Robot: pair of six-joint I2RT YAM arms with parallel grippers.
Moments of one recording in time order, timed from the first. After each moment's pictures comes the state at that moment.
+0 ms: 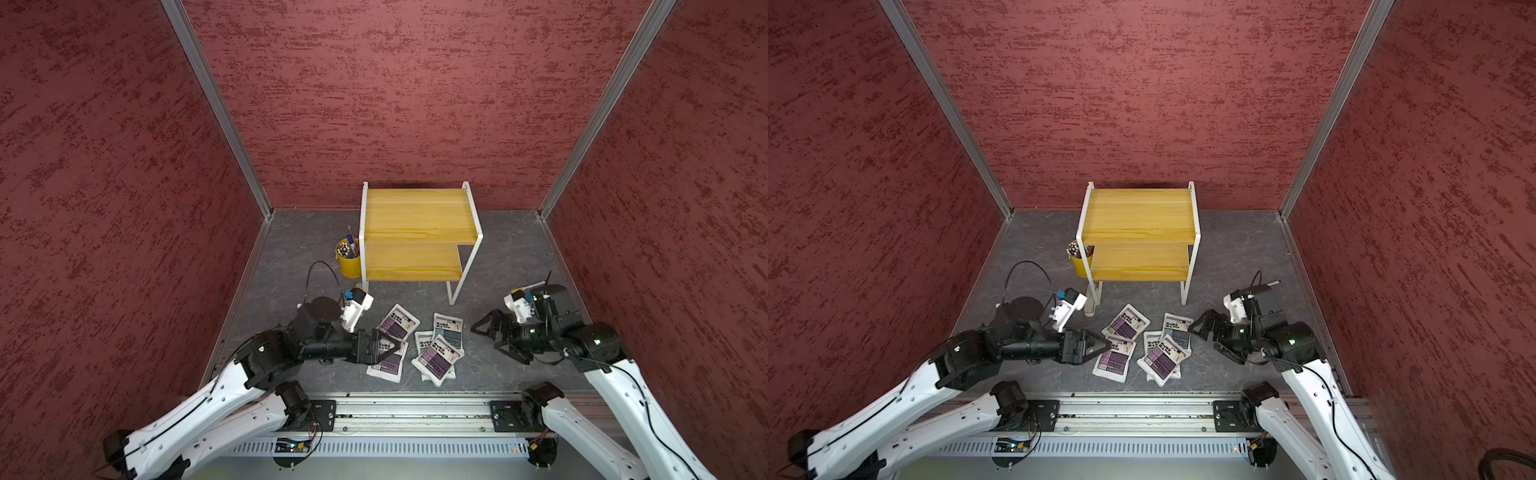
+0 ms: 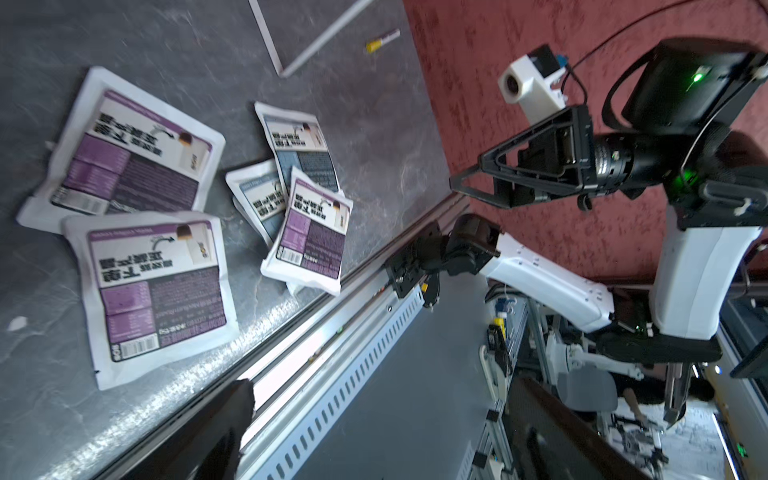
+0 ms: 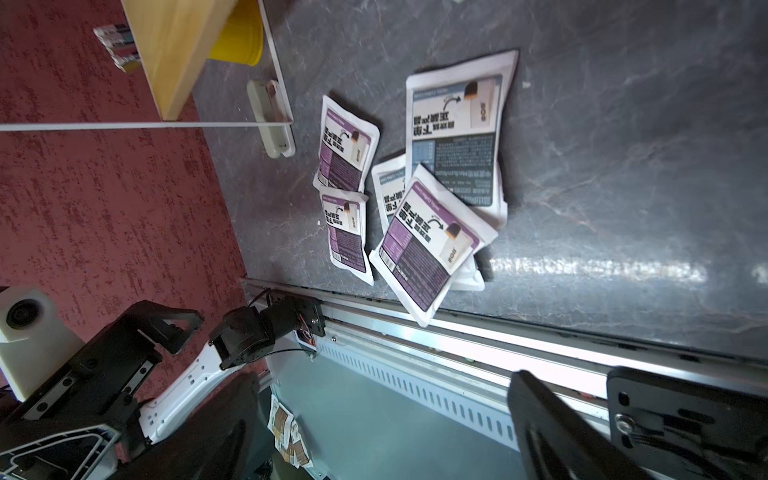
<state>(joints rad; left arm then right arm) -0.95 0.72 0.78 -0.67 0.36 -0.87 0.35 0.71 0.84 -1.15 -0.54 0.83</state>
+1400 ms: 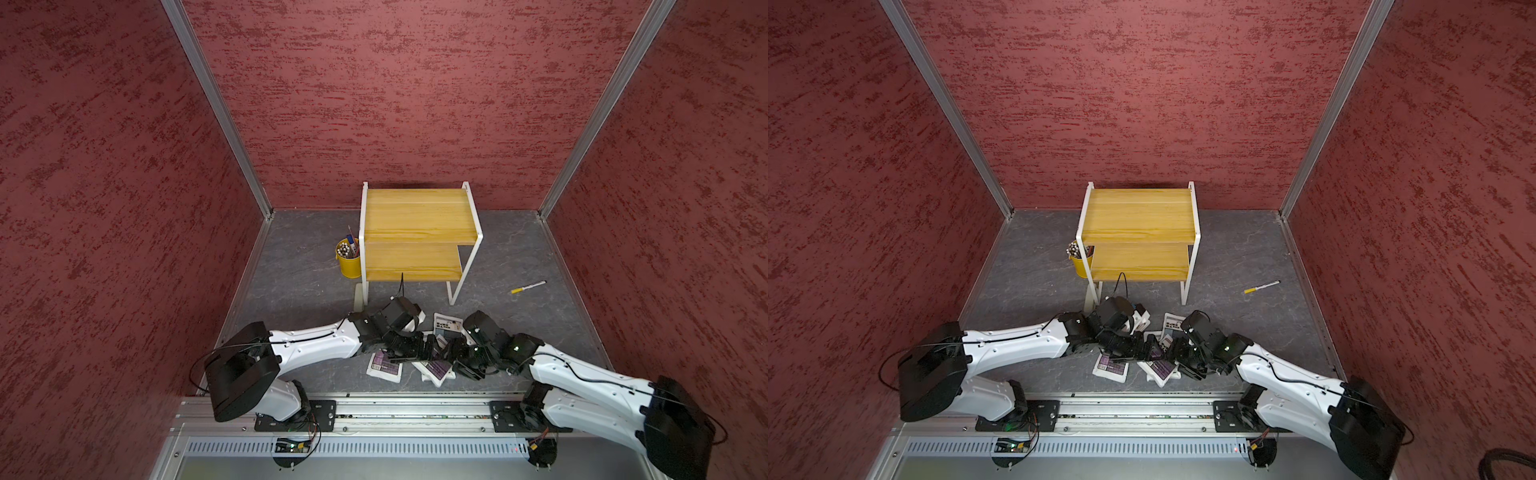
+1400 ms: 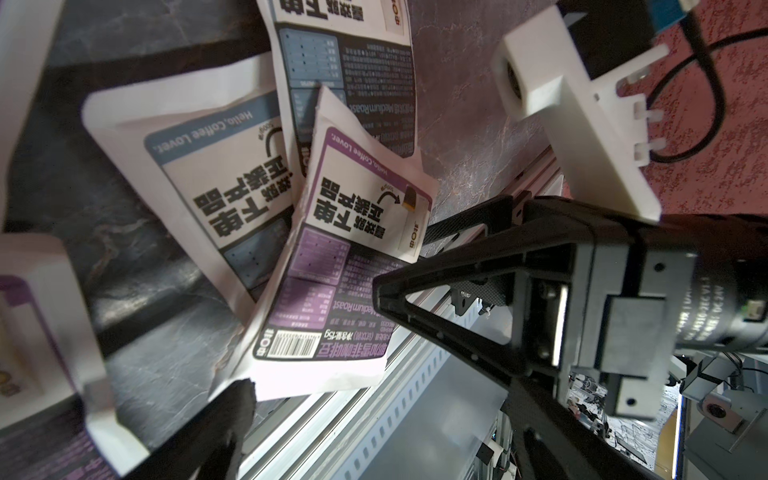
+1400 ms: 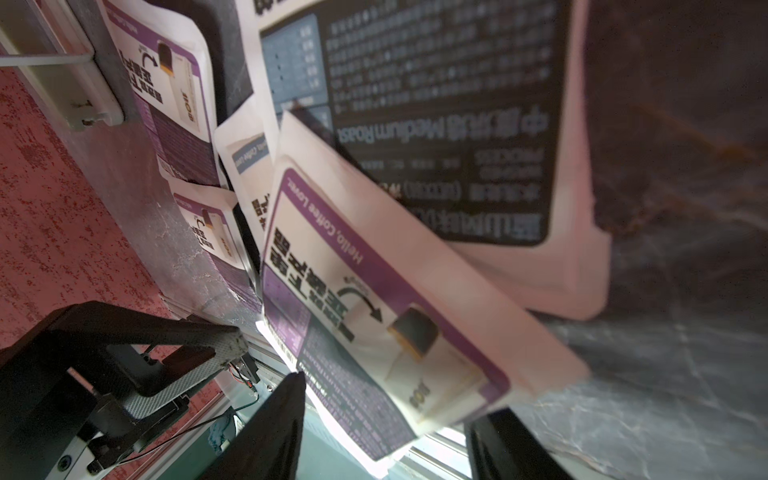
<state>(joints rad) -1.00 1.45 0.78 -0.23 0.48 -0.96 0.82 1.01 0.43 -0.43 -0.35 1.27</state>
